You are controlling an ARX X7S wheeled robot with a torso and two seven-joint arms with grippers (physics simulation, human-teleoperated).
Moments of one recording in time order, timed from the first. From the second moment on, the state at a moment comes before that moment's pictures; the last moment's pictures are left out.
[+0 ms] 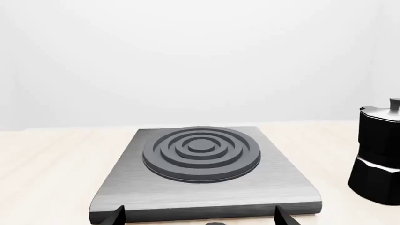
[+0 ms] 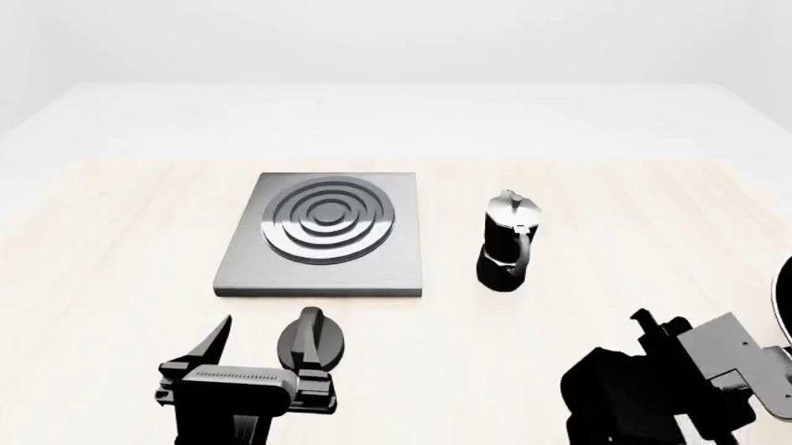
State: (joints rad) left arm 0.03 -0.32 0.31 0.28 -0.26 -0.06 -0.32; right arm 0.44 0.11 0.08 0.22 0.37 0.18 1.33
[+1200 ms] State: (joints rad) left arm 0.02 -0.33 0.33 0.28 -0.27 -0.06 -0.34; right arm 0.39 0.17 -0.16 0.00 0.44 0.12 1.02
